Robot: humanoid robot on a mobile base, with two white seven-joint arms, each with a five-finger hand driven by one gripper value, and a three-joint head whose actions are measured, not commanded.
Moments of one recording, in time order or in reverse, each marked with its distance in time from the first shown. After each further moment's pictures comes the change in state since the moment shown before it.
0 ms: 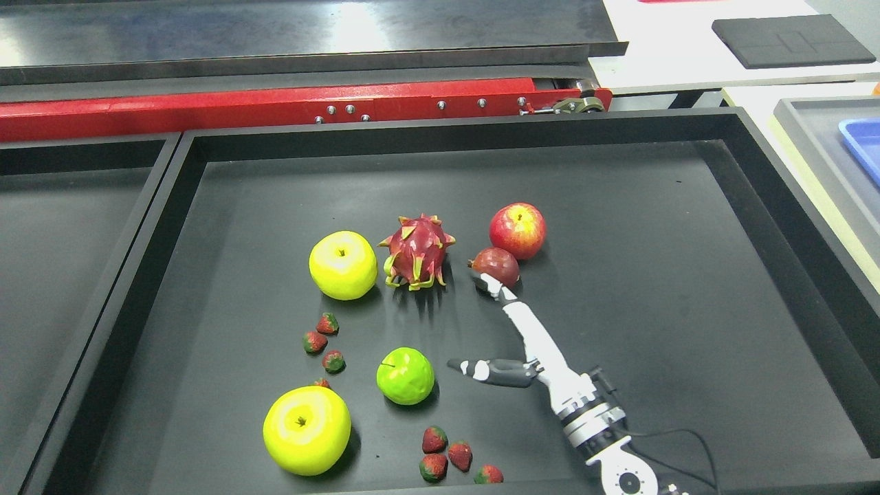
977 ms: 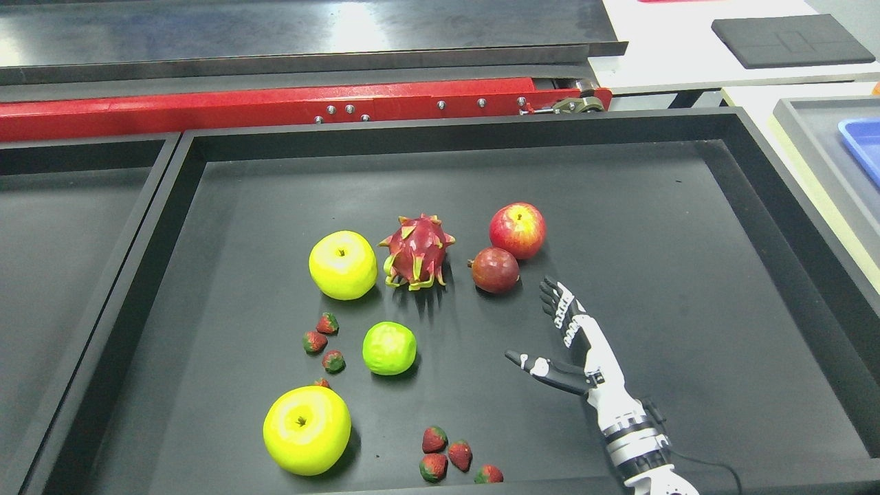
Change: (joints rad) left arm 0.000 0.000 0.000 0.000 0.000 0.000 0.000; right arm 0.091 0.023 -0.130 0.006 -0.247 0.020 0.008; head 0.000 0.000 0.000
